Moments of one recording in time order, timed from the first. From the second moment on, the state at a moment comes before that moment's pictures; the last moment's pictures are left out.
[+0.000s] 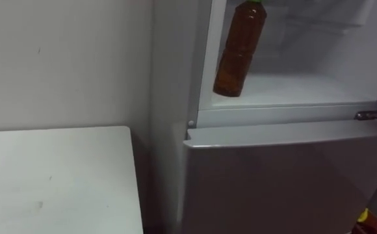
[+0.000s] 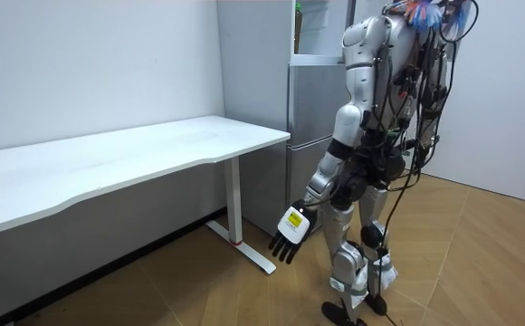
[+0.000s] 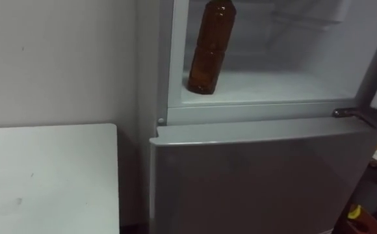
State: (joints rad) left arm 0.29 0.25 0.31 1.10 0.01 -0.02 0.16; right arm 0.17 -0.43 -0.53 1.01 0.71 0.02 -0.14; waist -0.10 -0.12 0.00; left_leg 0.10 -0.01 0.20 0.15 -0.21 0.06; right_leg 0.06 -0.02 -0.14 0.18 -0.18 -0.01
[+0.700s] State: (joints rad) left arm 0.31 0.25 0.31 1.03 0.01 -0.01 0.21; right arm 0.13 -0.55 -0.65 0.28 0.61 -0.01 -0.57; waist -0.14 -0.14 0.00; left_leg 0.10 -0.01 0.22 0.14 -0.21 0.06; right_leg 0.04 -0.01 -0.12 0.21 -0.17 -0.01
